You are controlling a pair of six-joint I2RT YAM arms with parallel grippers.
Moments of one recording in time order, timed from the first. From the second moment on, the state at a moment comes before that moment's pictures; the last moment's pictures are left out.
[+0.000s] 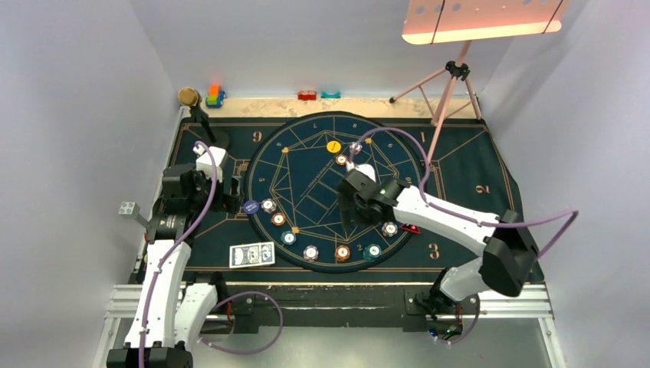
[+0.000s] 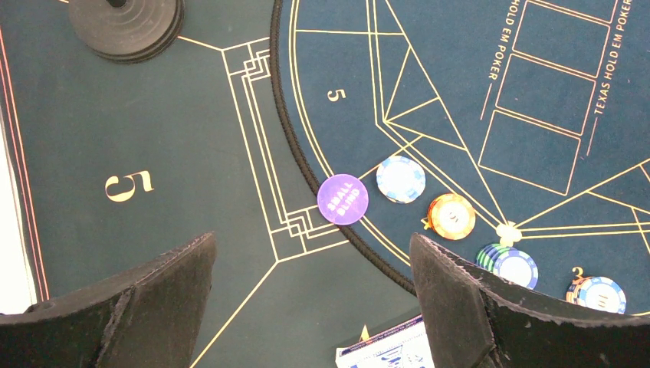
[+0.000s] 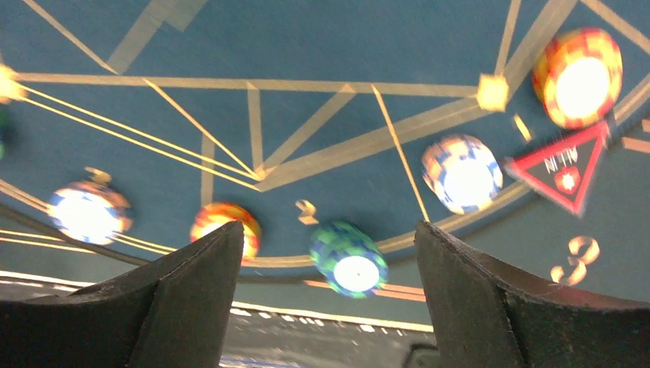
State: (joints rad) left arm 0.05 0.75 0.74 -0.59 0.26 0.16; right arm 0.92 1.47 1.15 -0.83 0.31 0.66
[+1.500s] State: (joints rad) left arm 0.05 0.75 0.74 -0.59 0.26 0.16; right arm 0.90 1.41 0.79 -0.73 0.14 0.80
